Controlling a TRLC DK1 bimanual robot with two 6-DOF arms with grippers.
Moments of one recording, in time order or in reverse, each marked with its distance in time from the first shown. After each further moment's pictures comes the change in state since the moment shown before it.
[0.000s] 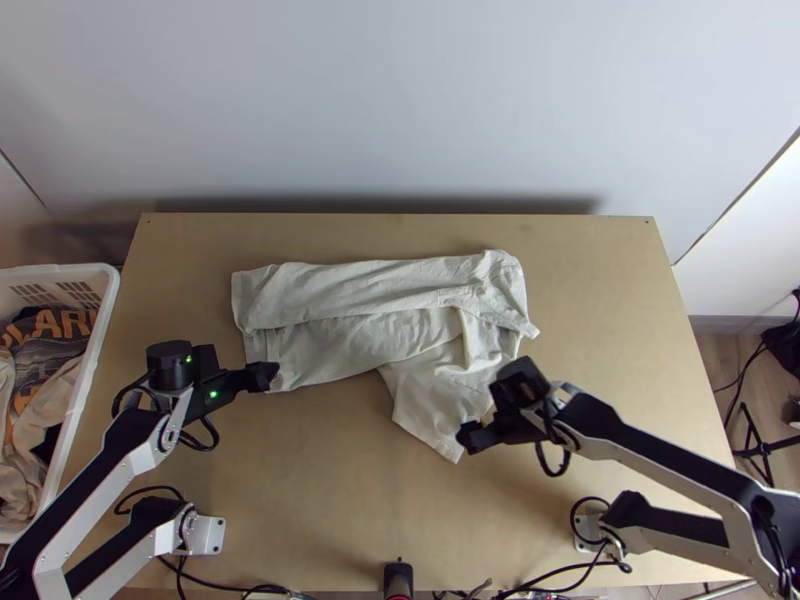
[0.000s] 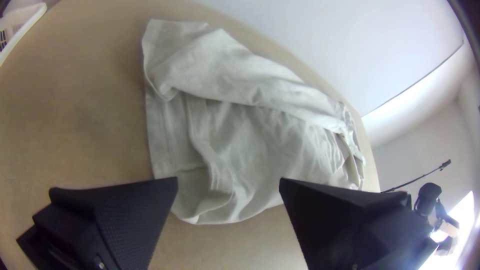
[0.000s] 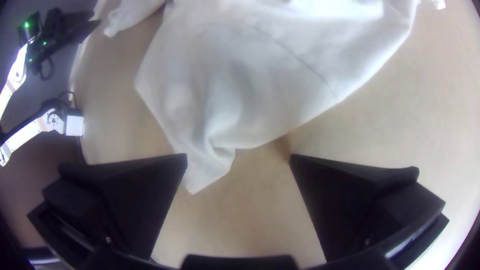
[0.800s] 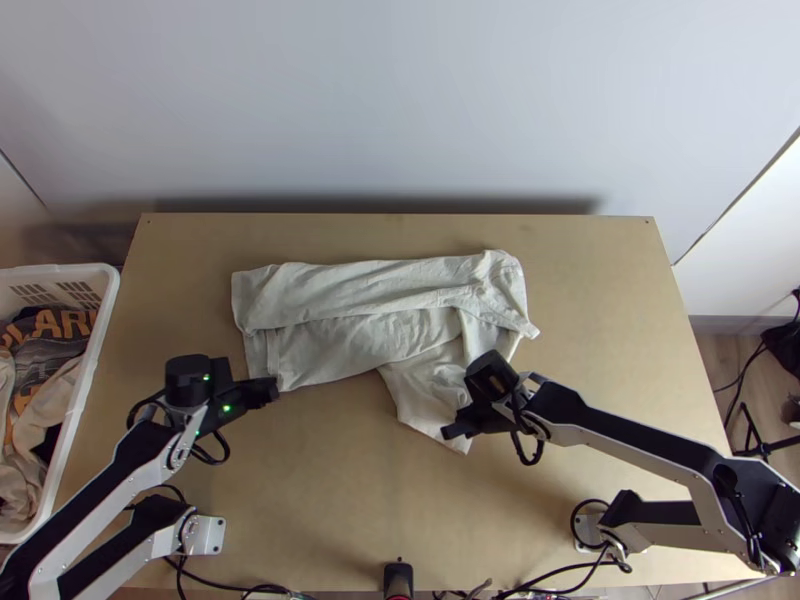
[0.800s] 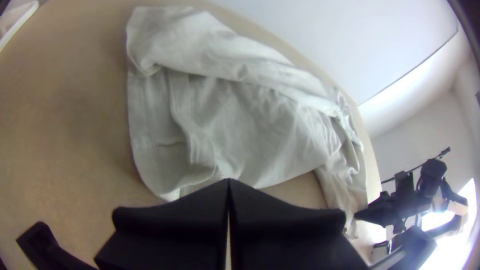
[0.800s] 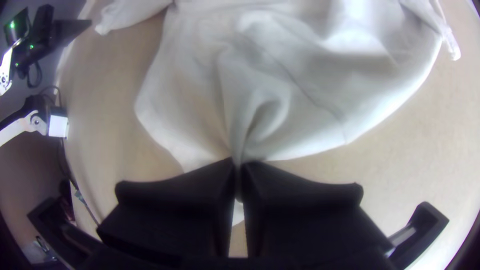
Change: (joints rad) left arm -0.133 -0.042 -0.075 0.059 -0.066 -0.065; right arm 0.079 0.158 0.121 0.043 0.119 -0.018
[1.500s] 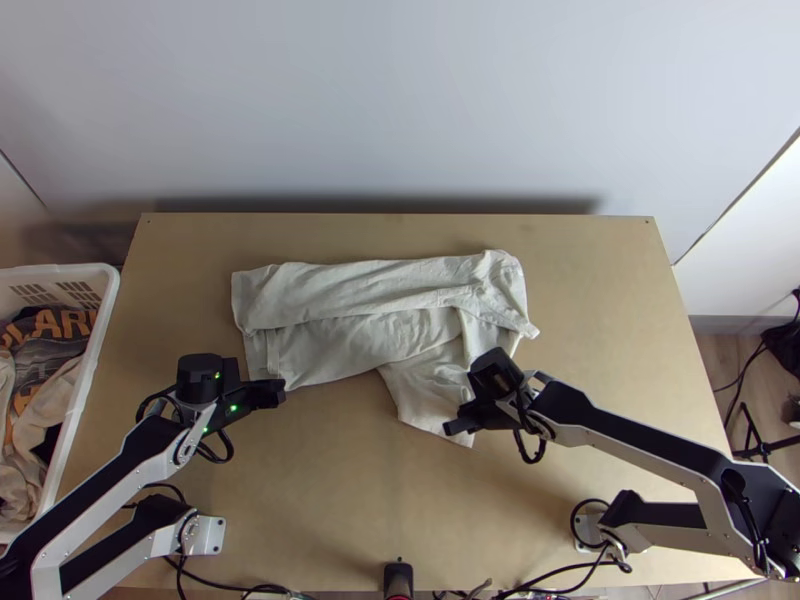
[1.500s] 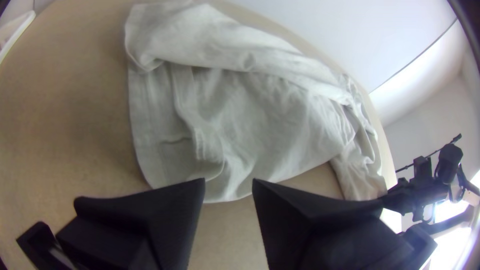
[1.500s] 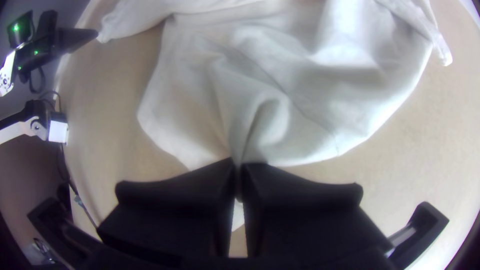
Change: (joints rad) left arm -0.042 0.061 0.016 -0.007 -0.069 0.045; right arm -0.014 -0.027 -0.002 0.005 0.021 -0.006
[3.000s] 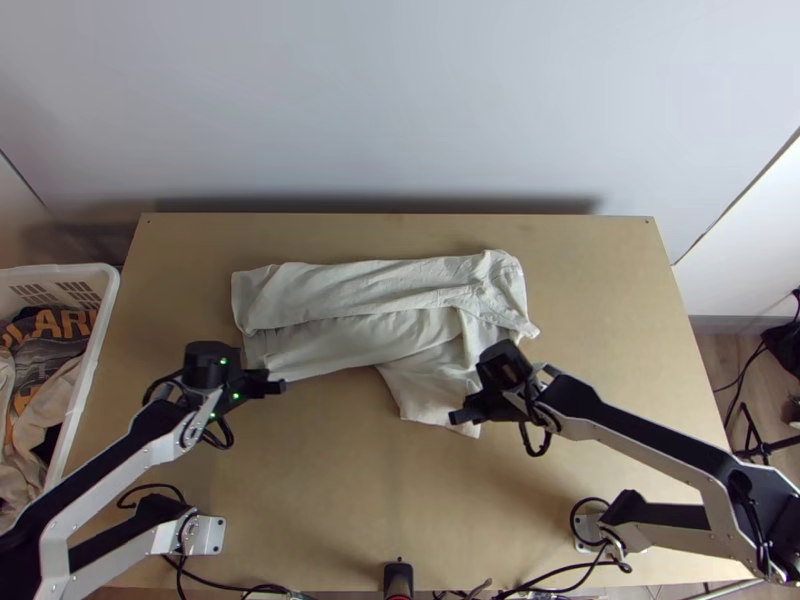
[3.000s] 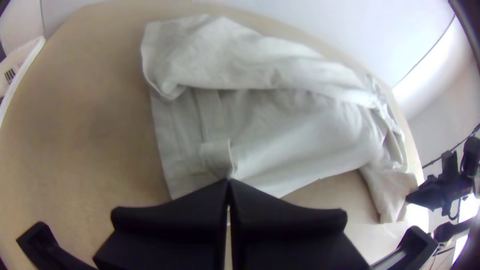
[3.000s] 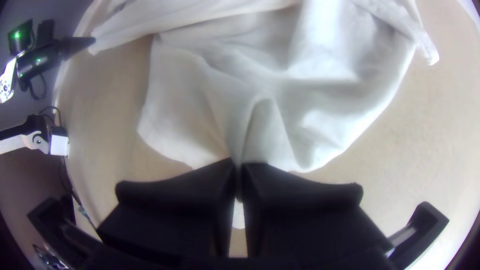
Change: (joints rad) left arm 0.018 0.105 0.072 -0.008 -0.135 0.108; right arm -0.058 -0.019 0.011 -0.018 0.000 -0.005
